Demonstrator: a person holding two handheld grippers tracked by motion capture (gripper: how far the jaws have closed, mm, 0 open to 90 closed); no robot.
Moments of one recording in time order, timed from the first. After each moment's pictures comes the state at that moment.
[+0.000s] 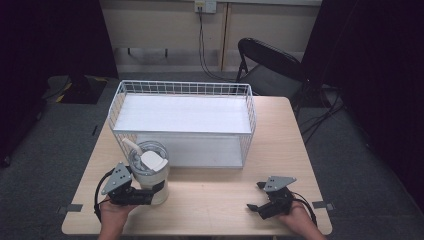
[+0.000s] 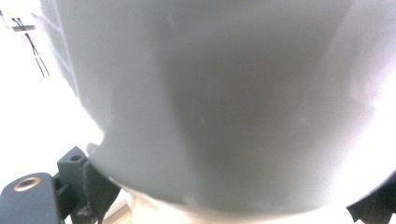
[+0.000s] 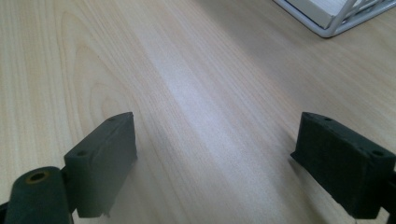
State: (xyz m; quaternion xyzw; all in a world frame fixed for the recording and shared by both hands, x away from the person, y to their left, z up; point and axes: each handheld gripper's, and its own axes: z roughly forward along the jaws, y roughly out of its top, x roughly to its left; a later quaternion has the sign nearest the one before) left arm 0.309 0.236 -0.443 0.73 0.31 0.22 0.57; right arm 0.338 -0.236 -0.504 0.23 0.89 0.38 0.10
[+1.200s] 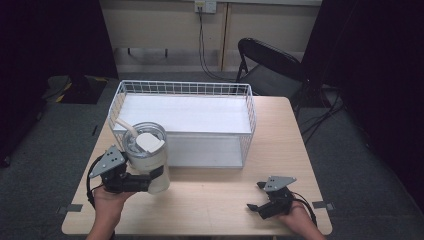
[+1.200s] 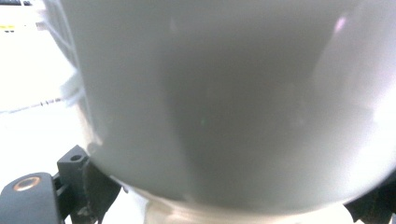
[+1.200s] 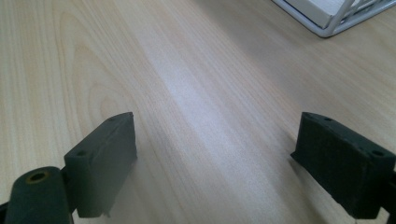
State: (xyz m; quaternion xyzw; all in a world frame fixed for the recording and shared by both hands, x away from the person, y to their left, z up) left arm 0.317 0.230 -0.378 0.71 0.31 0.20 0.59; right arm 0.338 -0.236 -0.503 0.24 0.89 0.38 0.11
